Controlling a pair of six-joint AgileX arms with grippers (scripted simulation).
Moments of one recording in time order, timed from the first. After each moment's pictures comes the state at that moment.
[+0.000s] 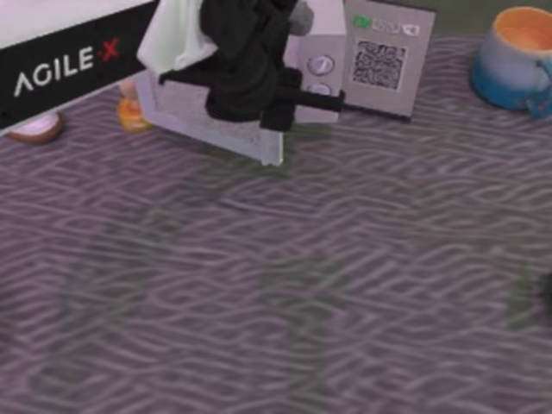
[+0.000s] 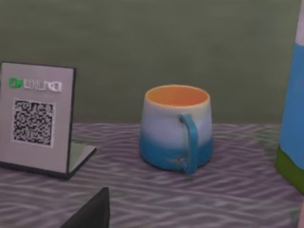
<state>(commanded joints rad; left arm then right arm) -0.60 1.98 1.68 -0.76 -0.15 -0.26 0.00 0.00 0.00 0.00 0.00 0.00</state>
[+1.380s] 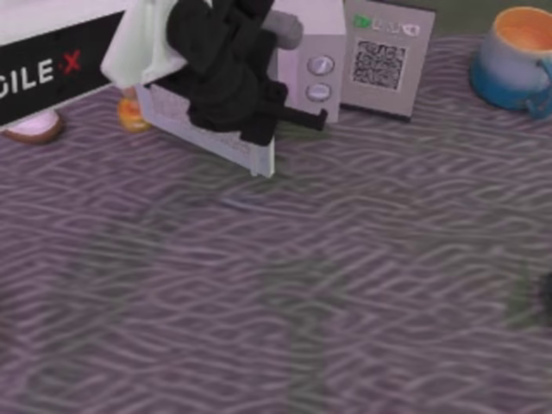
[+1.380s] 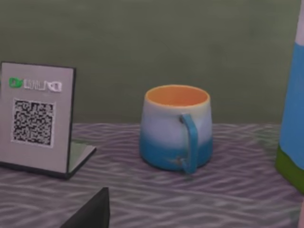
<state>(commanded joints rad) -0.57 1.90 1.56 -0.71 -0.08 -0.14 0.00 0.00 0.00 0.00 0.00 0.00</state>
